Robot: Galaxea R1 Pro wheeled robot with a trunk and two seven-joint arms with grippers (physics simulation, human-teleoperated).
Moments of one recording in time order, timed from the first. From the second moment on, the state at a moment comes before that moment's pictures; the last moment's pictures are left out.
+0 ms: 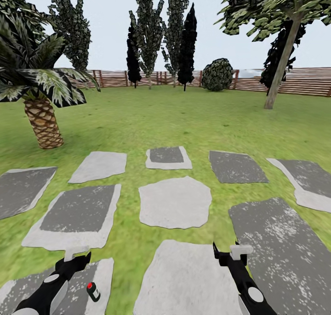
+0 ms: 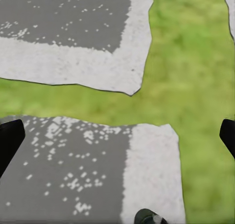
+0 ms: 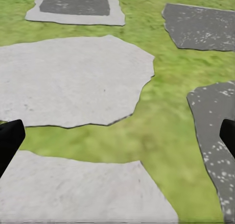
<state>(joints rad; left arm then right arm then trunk) -0.51 0.18 0.20 -0.38 0.01 -0.10 -0.04 -0.32 -0.04 0.00 -0.72 0.00 -0.34 -0.01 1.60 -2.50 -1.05</state>
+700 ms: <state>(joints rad) -0.51 0.18 0.20 -0.38 0.01 -0.10 -0.04 -0.32 -0.04 0.00 -0.72 0.00 -0.34 -0.01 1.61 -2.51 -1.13</state>
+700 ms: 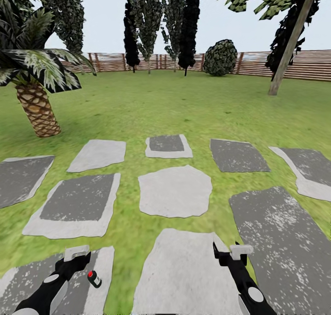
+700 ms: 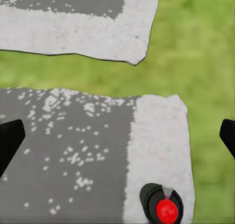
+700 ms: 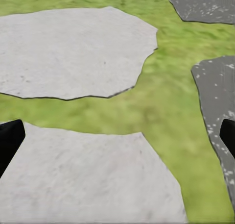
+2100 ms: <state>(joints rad) -0.51 0.17 0.20 -0.35 0.01 -0.18 -0.05 -0.32 -0.04 0.00 -0.72 0.00 -0.34 -0.01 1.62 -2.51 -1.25</state>
